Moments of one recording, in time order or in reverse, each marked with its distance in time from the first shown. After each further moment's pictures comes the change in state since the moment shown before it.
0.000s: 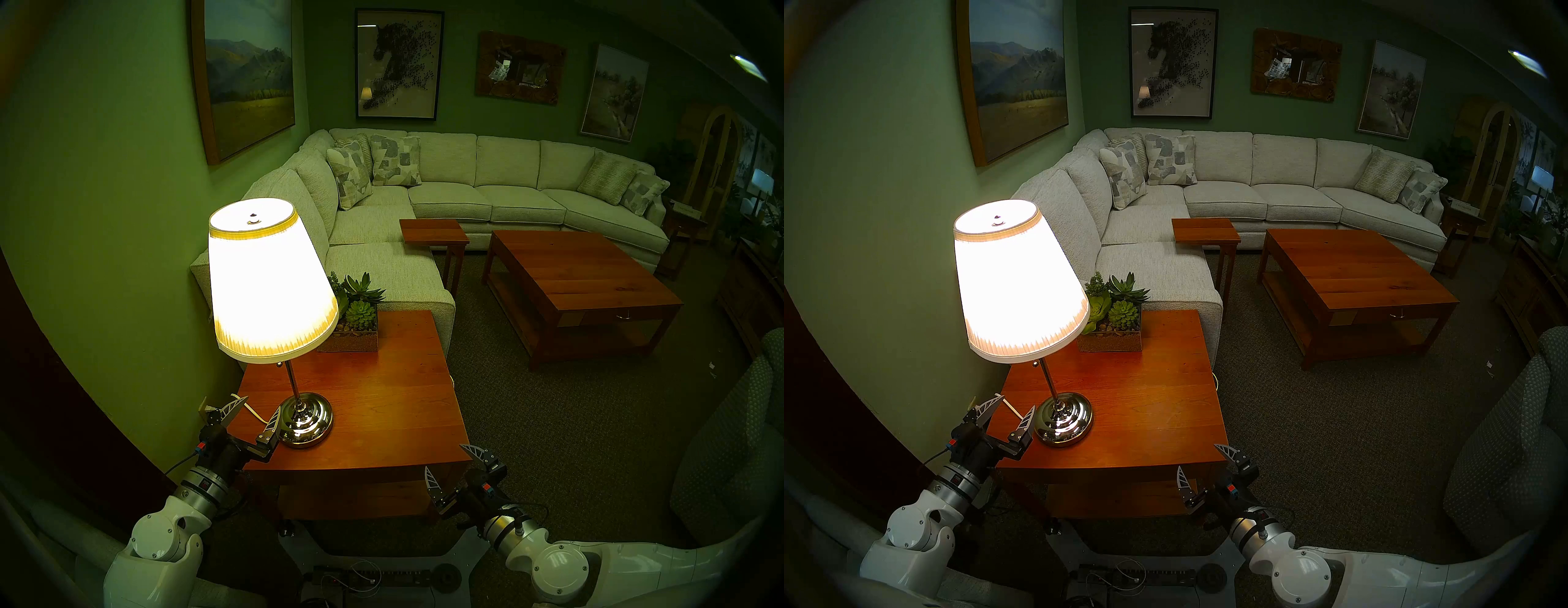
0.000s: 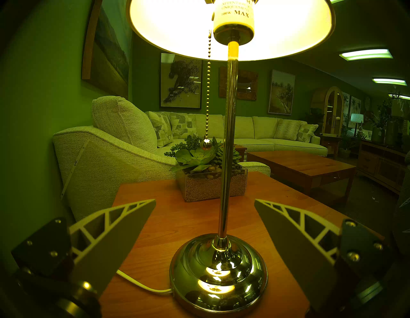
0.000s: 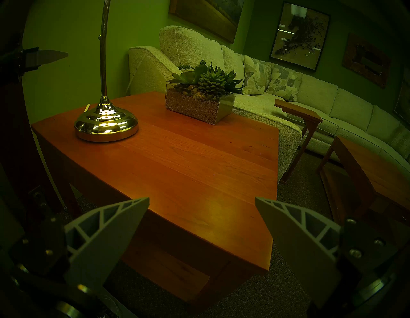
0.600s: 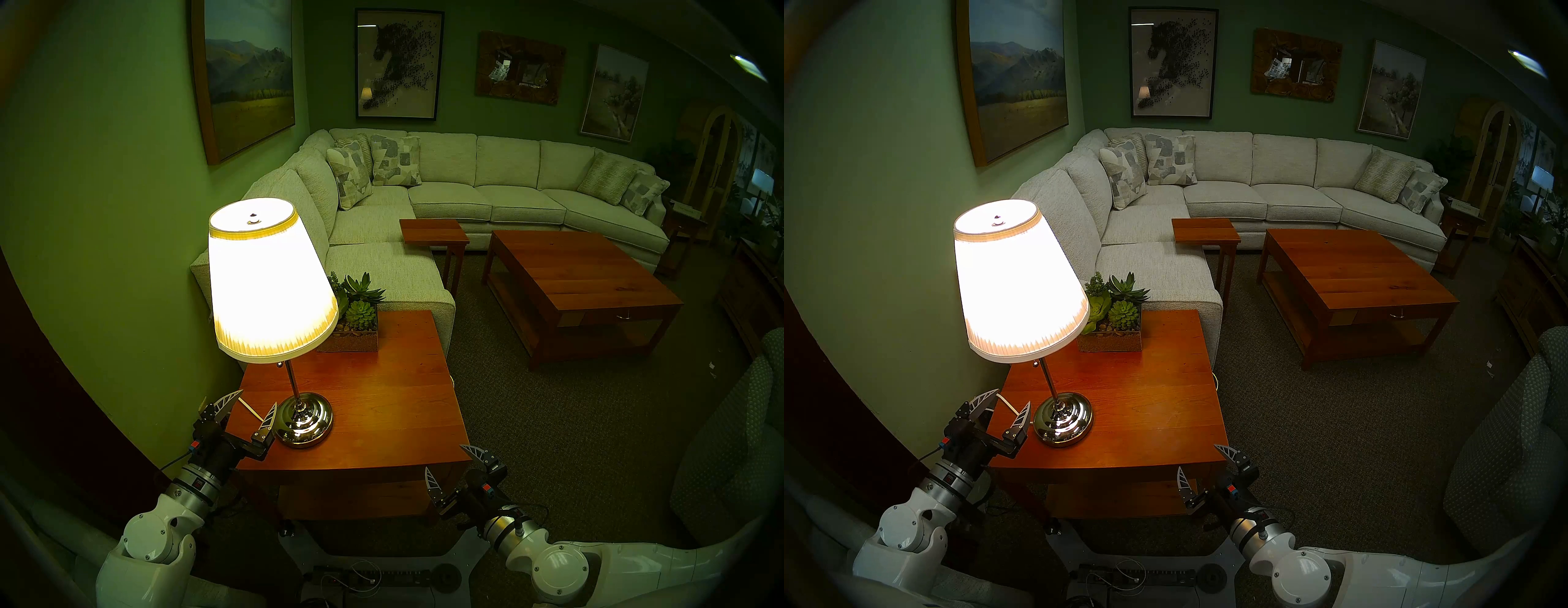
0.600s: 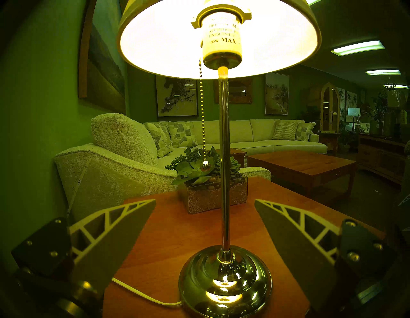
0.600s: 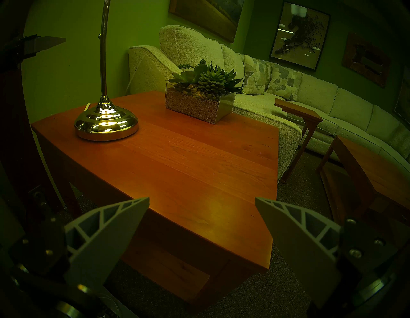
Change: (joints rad) left arm 0.040 0.015 -0.040 -0.085 0.048 -0.028 0.016; right arm 0.000 0.000 -0.002 0.002 0.001 0.000 -0.001
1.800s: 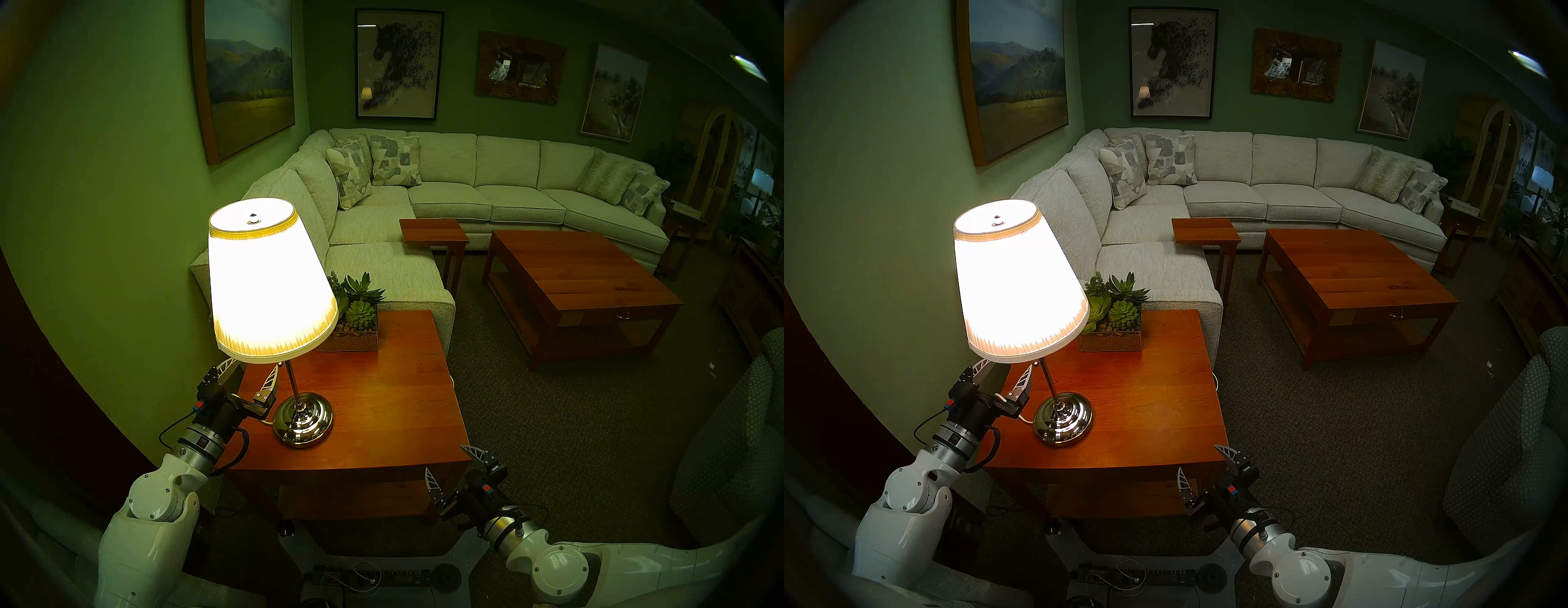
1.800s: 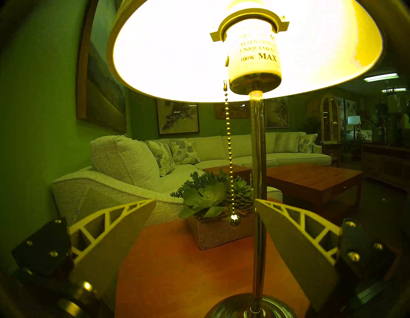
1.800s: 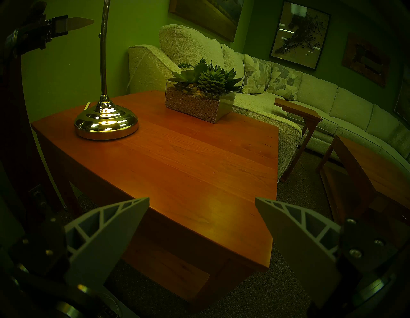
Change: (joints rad) left arm -0.201 0.031 0.043 0.105 -0.022 0.001 -0.004; right arm 0.000 0.000 -0.002 0.001 0.000 0.000 -0.001
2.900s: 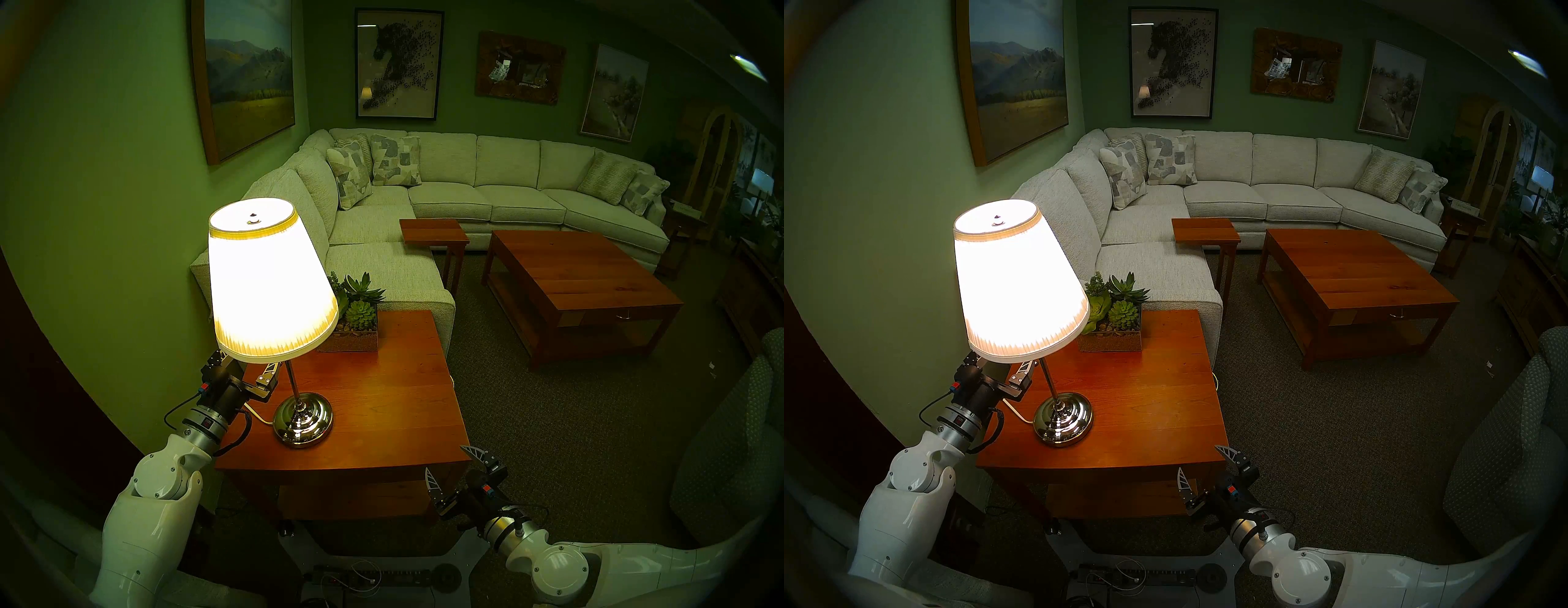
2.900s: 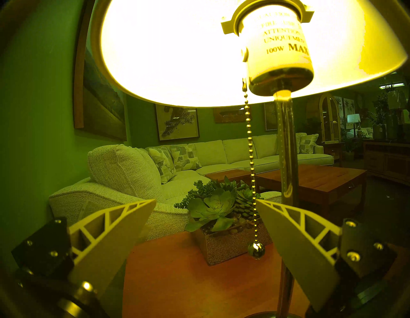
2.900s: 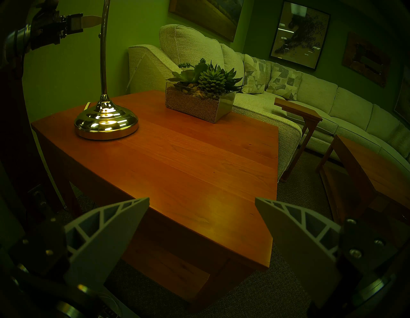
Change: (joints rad) left arm -0.134 0.006 0.034 0.107 0.041 -0.004 0.001; right arm 0.000 0.000 -0.001 0.000 0.000 0.000 -0.001
